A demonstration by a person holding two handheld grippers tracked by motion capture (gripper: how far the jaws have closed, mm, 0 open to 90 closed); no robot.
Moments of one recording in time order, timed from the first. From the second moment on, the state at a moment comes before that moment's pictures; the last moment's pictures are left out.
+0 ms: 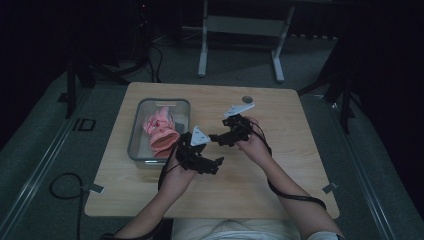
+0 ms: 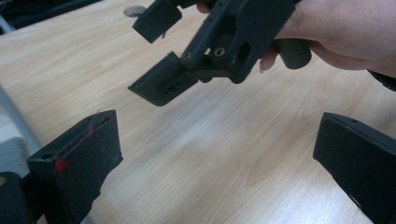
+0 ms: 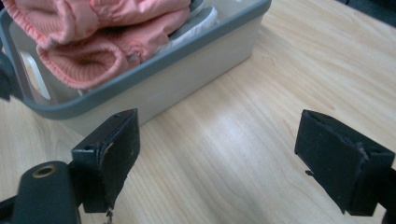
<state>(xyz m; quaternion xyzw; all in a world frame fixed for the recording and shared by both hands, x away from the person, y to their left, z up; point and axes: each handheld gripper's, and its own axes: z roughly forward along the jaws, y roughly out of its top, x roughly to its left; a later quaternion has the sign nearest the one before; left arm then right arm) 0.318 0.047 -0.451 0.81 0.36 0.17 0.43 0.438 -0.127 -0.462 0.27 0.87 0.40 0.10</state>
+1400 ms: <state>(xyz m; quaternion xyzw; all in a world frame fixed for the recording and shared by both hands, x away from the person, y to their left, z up) 0.303 0.019 -0.540 0.84 0.34 0.14 0.41 0.411 -0.184 -0.540 0.31 0.85 0.40 0.12</state>
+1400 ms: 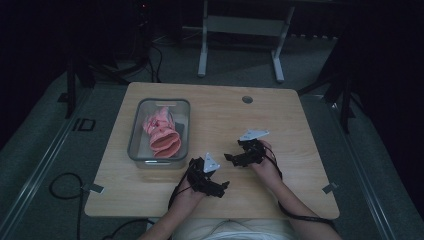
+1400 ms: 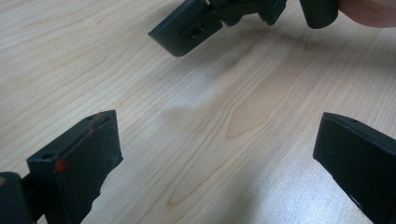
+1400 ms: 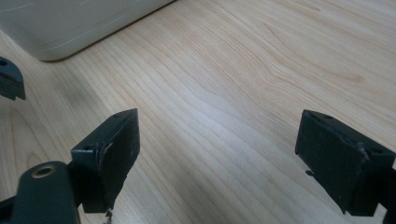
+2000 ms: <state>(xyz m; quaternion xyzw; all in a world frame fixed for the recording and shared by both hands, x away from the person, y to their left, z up) 0.298 0.014 -0.554 0.85 0.33 0.15 0.38 0.401 -0.205 -0.551 0.32 0.85 0.40 0.13</state>
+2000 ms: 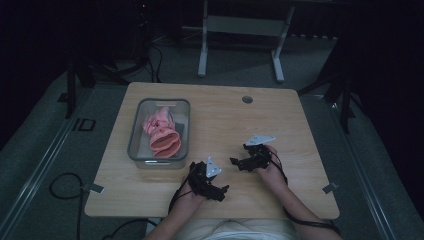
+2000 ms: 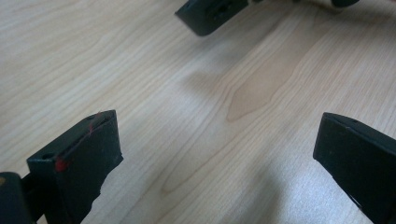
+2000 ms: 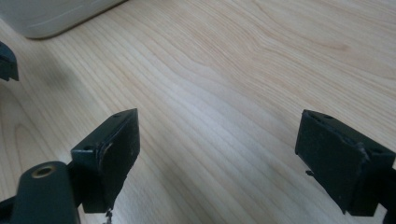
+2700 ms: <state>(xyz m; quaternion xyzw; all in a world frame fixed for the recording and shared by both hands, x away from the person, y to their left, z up) 0.295 0.017 -0.561 0.85 0.32 0.17 0.38 0.394 -0.237 -0.560 0.34 0.84 0.40 0.15</state>
